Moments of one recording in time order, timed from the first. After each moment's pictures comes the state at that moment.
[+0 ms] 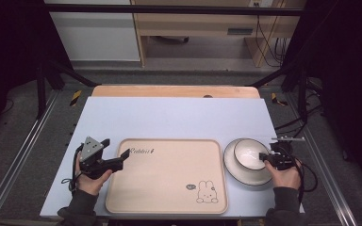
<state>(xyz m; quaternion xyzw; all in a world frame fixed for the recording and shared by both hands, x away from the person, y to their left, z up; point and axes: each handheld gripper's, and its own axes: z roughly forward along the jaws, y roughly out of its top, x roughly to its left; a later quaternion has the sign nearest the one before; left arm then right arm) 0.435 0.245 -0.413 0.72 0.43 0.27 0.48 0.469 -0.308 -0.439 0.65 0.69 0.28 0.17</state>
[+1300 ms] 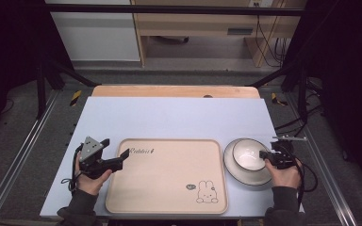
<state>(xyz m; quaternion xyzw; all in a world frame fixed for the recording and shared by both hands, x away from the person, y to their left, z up) 0.435 0.246 -0.412 0.71 0.43 0.27 0.48 0.467 -0.304 -0.433 0.66 0.67 0.29 0.18</state>
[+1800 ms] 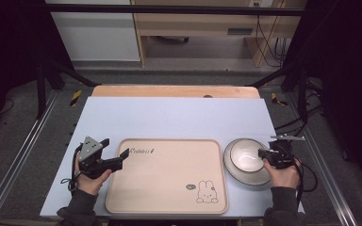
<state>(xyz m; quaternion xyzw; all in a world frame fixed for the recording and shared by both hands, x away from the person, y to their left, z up) 0.435 0.247 -0.412 0.71 0.43 0.27 0.48 0.464 -0.297 -0.425 0.64 0.68 0.29 0.19</state>
